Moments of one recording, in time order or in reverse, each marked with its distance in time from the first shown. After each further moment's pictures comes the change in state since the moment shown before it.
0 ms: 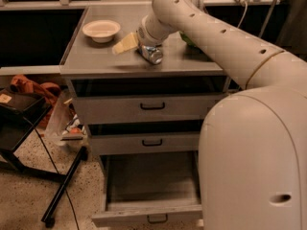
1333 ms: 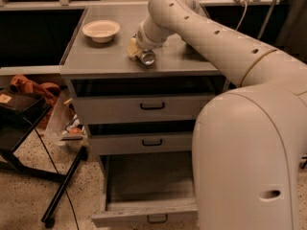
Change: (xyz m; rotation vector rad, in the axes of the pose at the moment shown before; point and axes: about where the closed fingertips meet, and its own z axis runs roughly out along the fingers) arm 0.010 0.002 0.013 0.022 0.048 0.014
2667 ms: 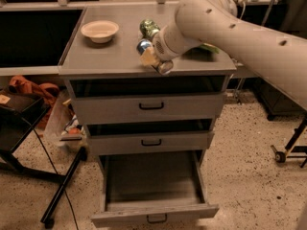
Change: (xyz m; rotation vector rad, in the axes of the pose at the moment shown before) arm 0.057 0.022 -0.098 -0.001 -0.065 -0.166
